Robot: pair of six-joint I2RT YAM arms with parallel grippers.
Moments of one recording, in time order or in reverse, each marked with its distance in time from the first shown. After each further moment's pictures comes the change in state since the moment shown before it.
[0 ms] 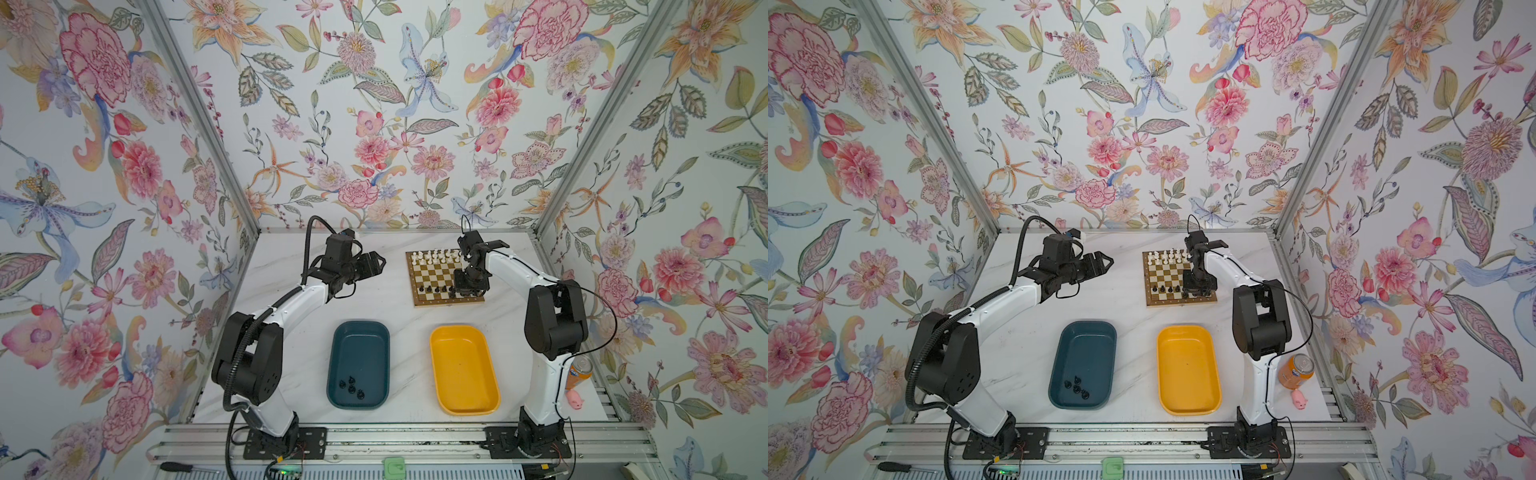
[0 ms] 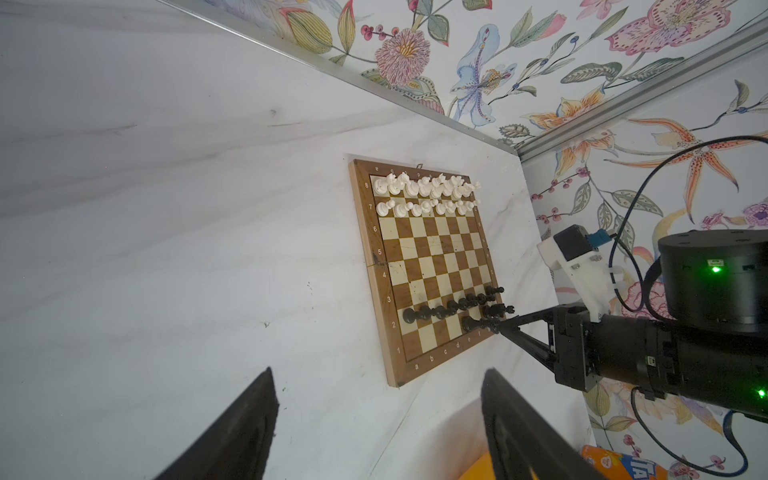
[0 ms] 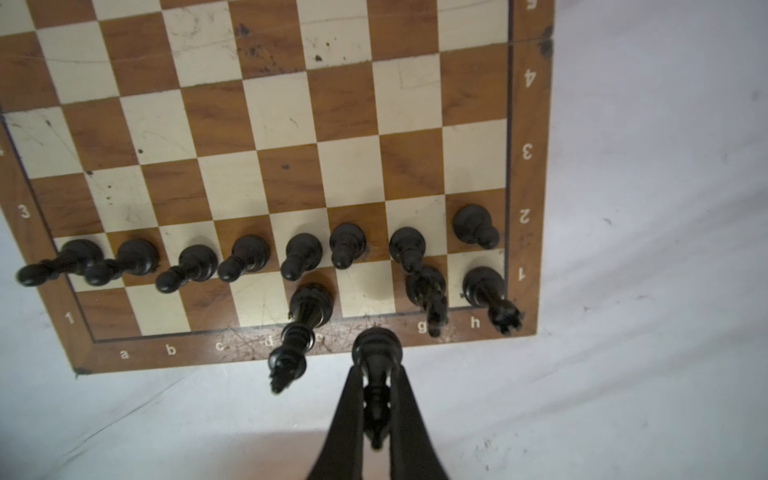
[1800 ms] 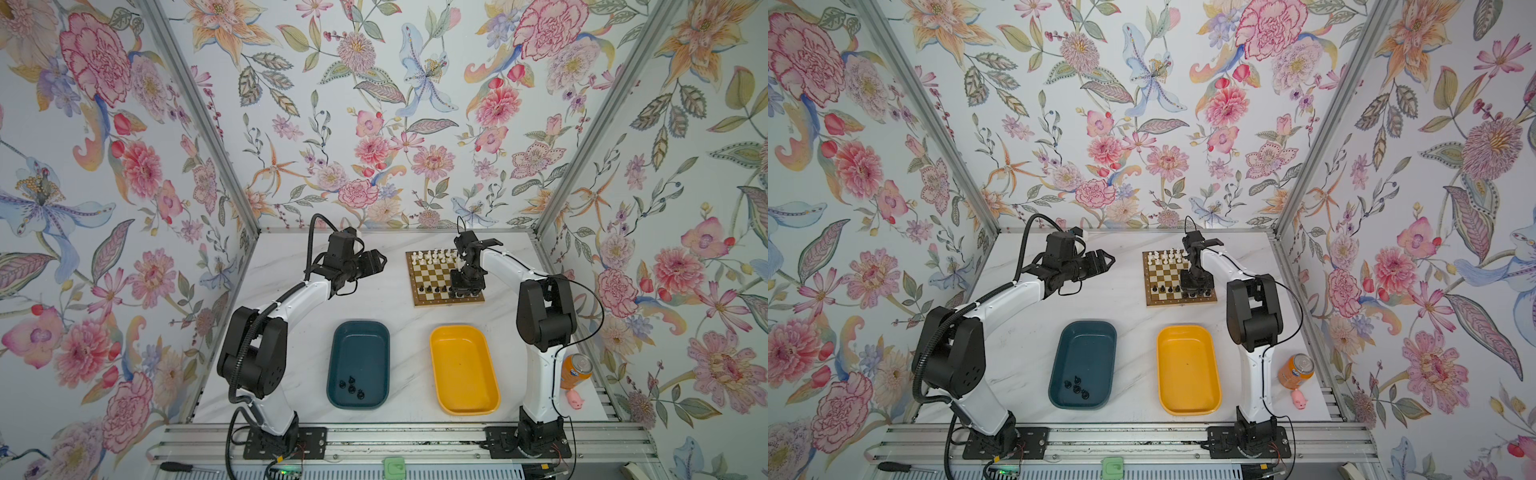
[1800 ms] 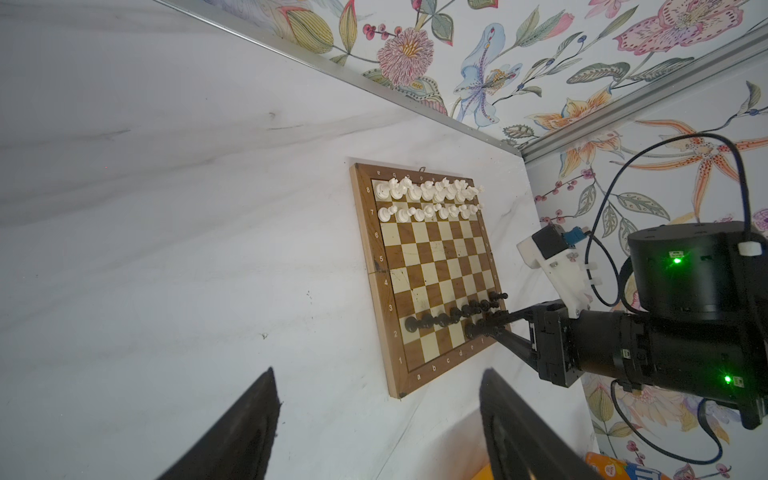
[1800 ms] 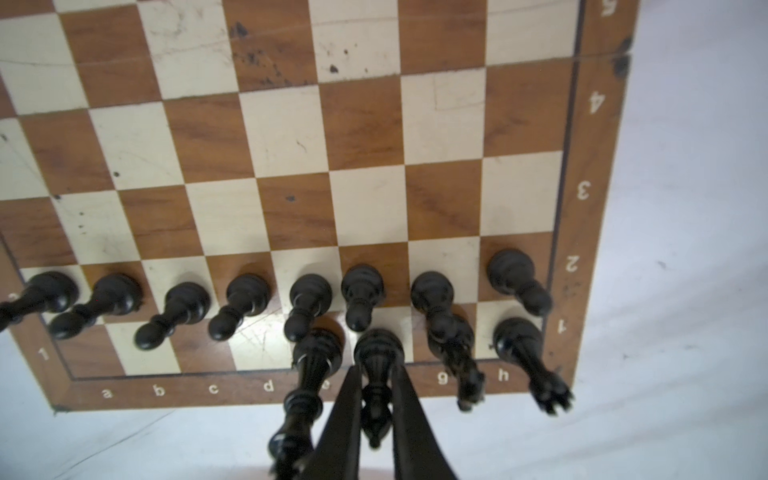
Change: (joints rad) left arm 0.002 0.041 0.042 -0.007 0.000 0.000; right arm -0.003 0.098 0.085 -0.028 -0.026 -0.026
